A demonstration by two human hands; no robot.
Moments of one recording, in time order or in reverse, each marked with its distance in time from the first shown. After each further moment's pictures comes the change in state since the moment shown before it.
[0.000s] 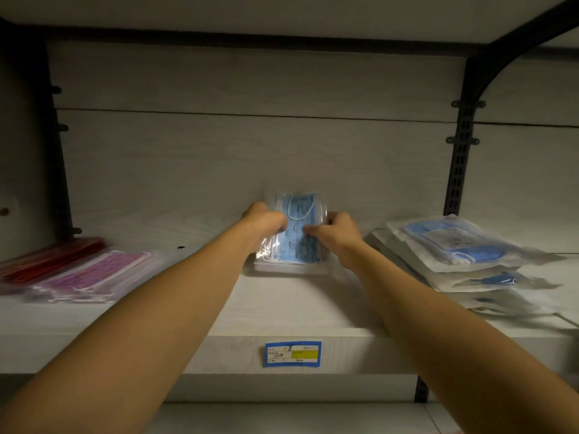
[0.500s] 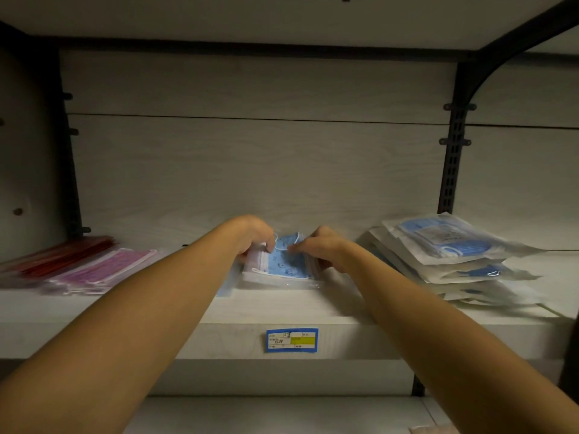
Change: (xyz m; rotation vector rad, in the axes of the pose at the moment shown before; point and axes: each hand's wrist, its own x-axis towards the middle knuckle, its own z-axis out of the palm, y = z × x) left_hand -0.021 -0.004 -0.022 0.549 -0.242 -0.226; right_hand -0.024 -0.009 0.007 -0.224 -0.292 0.143
